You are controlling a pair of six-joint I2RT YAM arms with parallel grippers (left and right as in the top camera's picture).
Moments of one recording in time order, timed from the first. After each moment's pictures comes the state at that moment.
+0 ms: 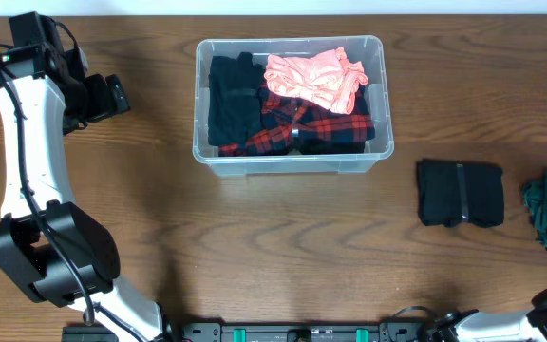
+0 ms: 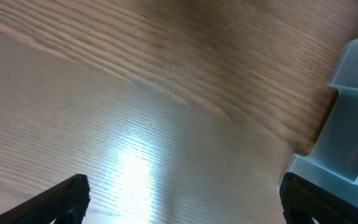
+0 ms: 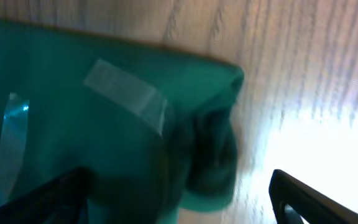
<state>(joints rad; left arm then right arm) 0.29 1.87 1.79 -1.20 0.07 -0.09 -1.07 1.70 0.96 -0.48 0.00 0.46</state>
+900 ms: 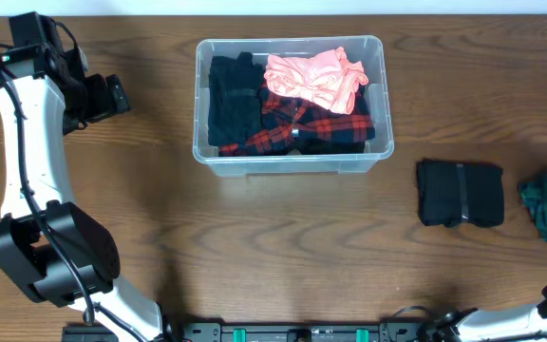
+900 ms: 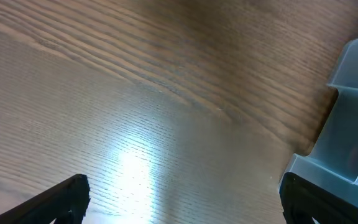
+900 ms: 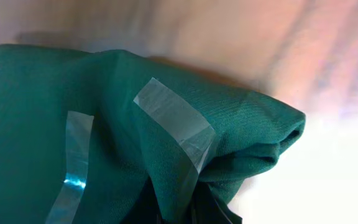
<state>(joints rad) 0.29 1.87 1.79 -1.20 0.07 -0.09 -1.02 1.78 0.99 -0.35 -0.12 0.40</state>
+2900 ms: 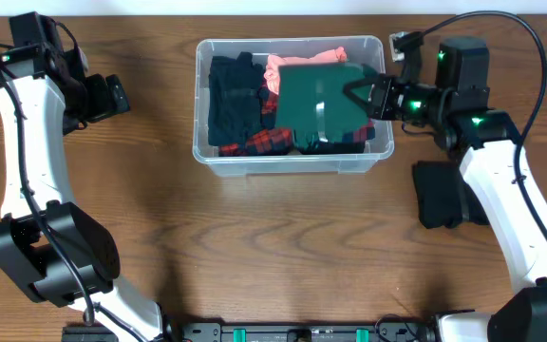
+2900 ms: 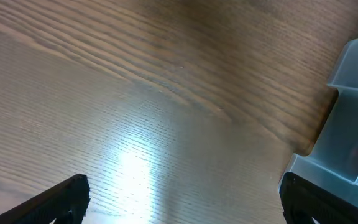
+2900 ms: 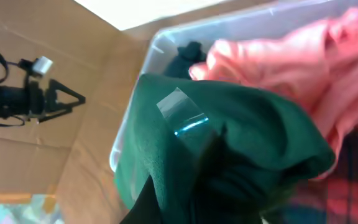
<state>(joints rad) 0.29 1.87 1.79 -1.20 0.07 -0.09 0.13 1.53 1.25 -0.41 -0.73 0.43</state>
